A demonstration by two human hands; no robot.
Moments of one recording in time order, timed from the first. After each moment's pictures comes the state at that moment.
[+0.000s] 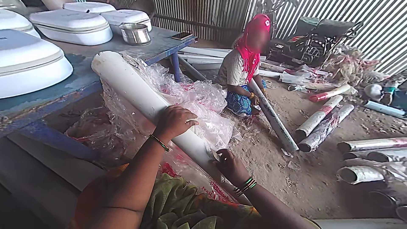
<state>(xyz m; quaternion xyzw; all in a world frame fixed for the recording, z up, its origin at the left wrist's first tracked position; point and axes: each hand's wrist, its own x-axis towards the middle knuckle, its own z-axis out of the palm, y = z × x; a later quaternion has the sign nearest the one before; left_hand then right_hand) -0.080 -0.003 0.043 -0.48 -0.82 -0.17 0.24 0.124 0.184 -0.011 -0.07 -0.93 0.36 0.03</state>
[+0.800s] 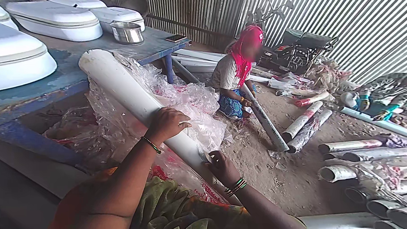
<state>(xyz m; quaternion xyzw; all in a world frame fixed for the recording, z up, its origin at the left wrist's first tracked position) -0.081 -0.002 0.043 -0.49 -0.82 -0.18 0.24 0.124 0.184 -0.013 -0.08 -0.92 0.37 0.03</state>
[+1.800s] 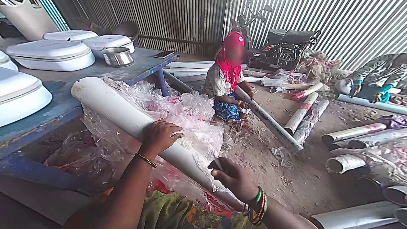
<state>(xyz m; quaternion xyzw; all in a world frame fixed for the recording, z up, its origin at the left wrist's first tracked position) -0.074 -0.002 0.049 -0.47 -0.84 -0.17 0.22 0.162 0.181 0.048 0.00 -0.82 0.56 0.09</state>
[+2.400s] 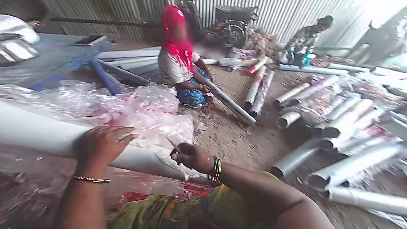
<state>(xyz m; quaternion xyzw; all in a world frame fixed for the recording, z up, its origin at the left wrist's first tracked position) -0.081 -0.004 0.043 -0.47 -0.84 -0.18 0.20 0.147 0.191 0.038 -0.05 -0.83 0.55 0.05</state>
